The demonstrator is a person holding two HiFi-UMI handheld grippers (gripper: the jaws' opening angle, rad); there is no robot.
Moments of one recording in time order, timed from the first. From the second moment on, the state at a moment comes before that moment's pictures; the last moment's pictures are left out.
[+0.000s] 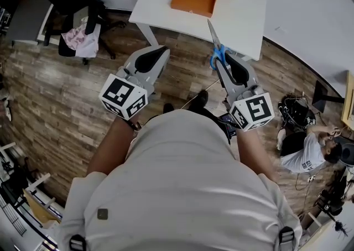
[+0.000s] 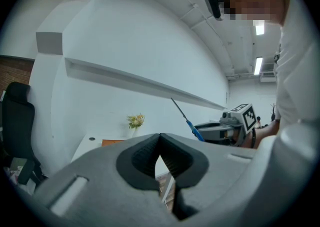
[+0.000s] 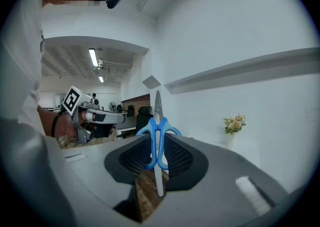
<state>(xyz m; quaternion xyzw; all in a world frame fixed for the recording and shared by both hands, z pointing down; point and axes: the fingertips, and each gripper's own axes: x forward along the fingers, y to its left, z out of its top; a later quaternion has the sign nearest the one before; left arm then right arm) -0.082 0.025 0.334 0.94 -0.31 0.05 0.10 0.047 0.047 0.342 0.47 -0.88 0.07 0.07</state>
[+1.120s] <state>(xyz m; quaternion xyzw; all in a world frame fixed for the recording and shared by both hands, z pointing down) -0.151 0.074 0.328 0.96 -0.28 0.03 0.09 -0.029 0.117 0.329 0.50 -0.86 0.05 0.06</state>
